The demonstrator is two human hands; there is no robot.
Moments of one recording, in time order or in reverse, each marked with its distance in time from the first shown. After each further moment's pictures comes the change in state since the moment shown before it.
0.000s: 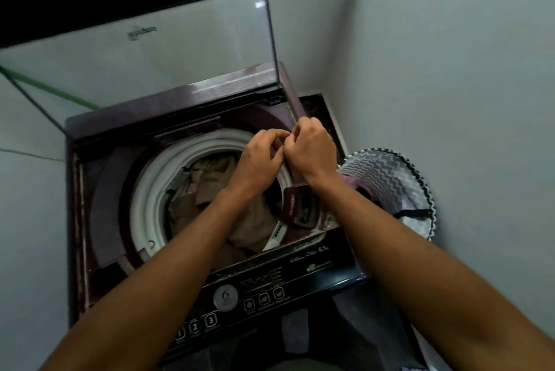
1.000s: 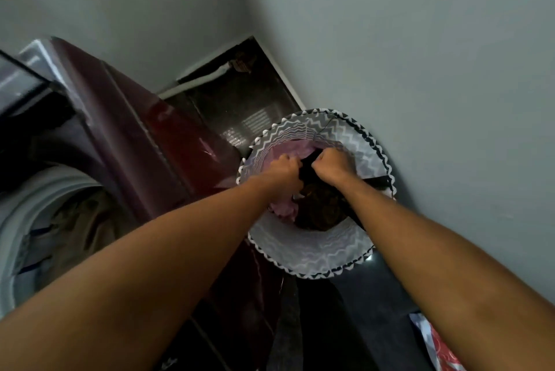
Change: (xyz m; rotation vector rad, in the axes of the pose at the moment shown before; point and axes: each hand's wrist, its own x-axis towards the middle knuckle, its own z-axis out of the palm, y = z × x) left_hand 0.079 0.008 0.345 0.517 -1.015 -0.248; right_hand 0.013 0.382 0.073 0.115 -0.573 0.767
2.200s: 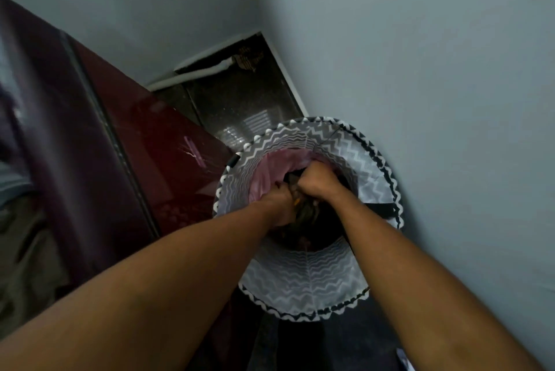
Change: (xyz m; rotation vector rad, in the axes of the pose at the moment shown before) left_hand 0.046 -0.007 0.061 -0.100 -0.041 -0.172; right_hand 0.052 0.004 0.031 -0.076 -0.240 -0.127
